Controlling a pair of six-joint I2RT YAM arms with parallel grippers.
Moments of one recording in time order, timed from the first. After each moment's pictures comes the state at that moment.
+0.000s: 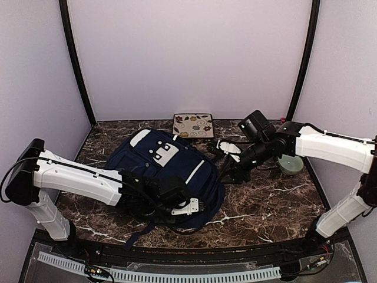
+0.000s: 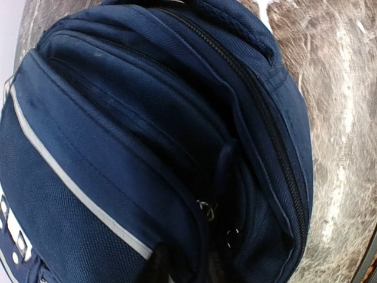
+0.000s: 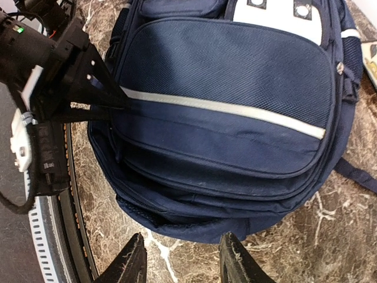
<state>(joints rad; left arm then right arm) -1.27 1.65 1.07 -0.53 -0.39 0.39 0.79 1.44 1.16 -0.69 -0.43 -0.35</state>
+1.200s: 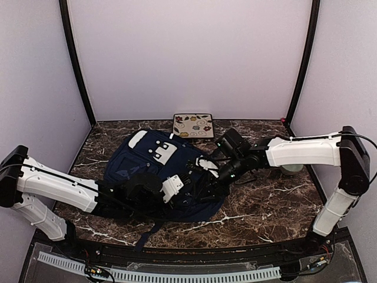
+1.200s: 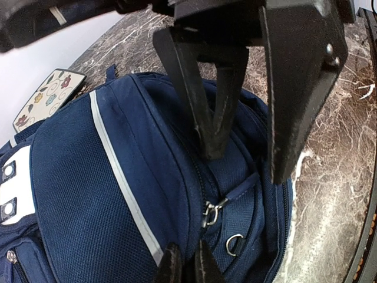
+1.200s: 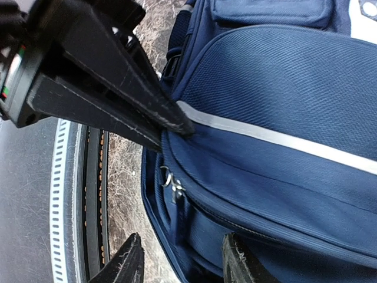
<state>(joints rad) -1.24 1.44 0.72 0.10 -0.36 0.06 0.88 1.66 1.13 -0.45 -0.65 -0.31</state>
